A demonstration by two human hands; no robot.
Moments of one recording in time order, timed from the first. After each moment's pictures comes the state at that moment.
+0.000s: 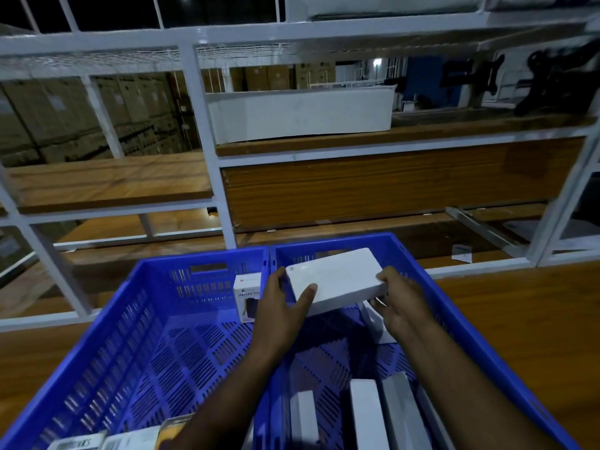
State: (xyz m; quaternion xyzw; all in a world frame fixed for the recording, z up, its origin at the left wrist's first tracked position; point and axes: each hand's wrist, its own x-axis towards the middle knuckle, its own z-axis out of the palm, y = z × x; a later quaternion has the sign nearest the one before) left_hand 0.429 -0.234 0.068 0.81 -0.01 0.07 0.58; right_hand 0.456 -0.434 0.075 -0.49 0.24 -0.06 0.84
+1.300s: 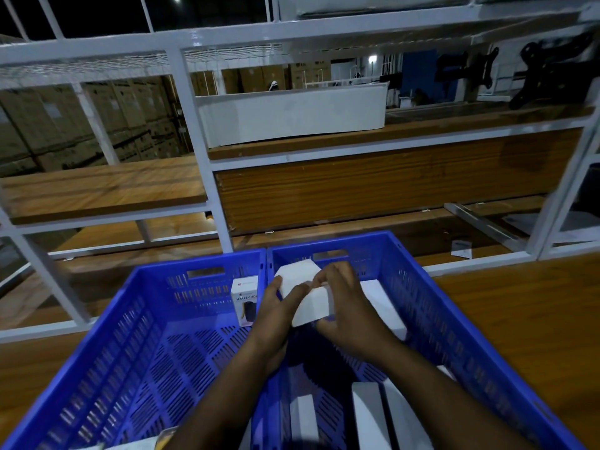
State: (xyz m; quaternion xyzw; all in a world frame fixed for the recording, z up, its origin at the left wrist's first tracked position) left_hand 0.440 -0.237 0.069 0.64 0.05 -0.08 0.77; right_hand 0.419 -0.392 0.077 -0.89 -0.20 -0.14 0.39
